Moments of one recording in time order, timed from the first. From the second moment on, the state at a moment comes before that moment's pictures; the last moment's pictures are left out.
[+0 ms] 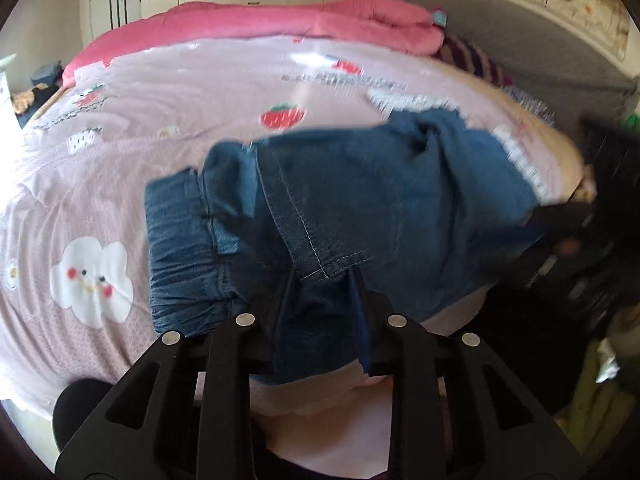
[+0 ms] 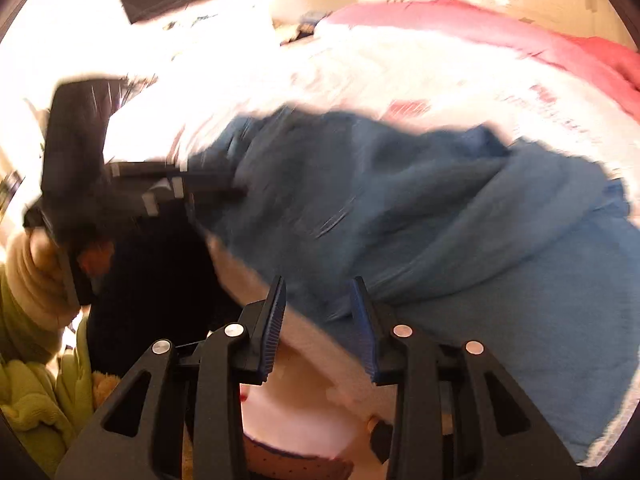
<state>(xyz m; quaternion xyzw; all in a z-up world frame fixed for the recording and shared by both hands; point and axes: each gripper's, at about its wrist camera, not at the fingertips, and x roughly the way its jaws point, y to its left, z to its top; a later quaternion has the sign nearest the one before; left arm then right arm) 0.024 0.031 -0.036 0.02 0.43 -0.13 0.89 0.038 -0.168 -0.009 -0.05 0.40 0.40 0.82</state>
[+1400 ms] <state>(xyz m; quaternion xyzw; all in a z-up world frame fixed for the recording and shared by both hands) 0.084 -0.086 -0.062 -0.05 0.44 -0.30 0.84 0.307 -0.134 -0.025 -0.24 0.49 0.23 0.81</state>
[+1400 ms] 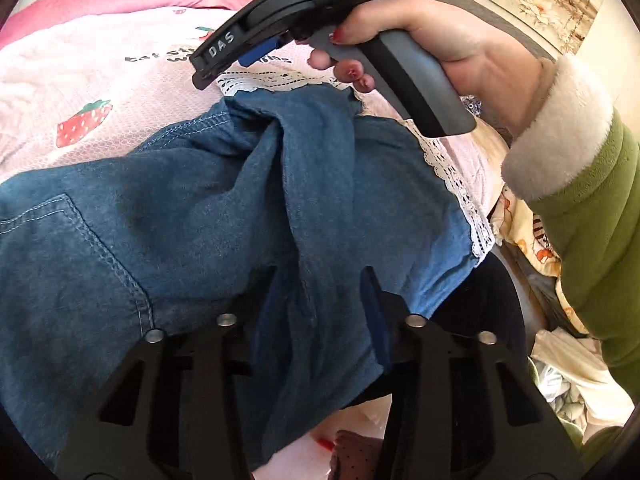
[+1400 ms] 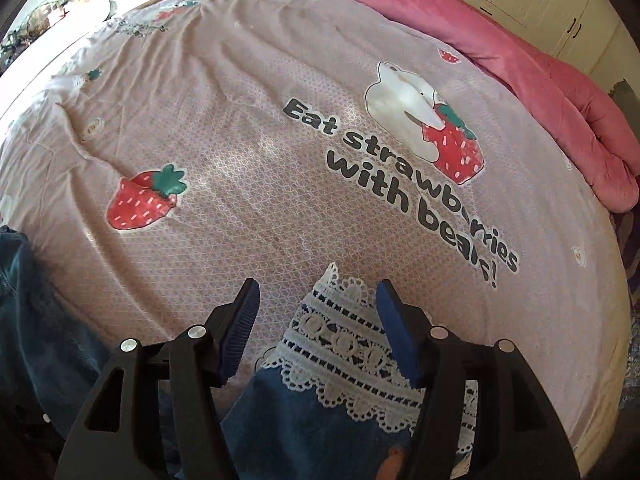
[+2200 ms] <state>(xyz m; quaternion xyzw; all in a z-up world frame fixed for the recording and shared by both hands) 0.070 -0.104 -0.029 0.05 0.40 -0.33 0.85 0.126 -0.404 0.048 0.10 0.41 0.17 0.89</state>
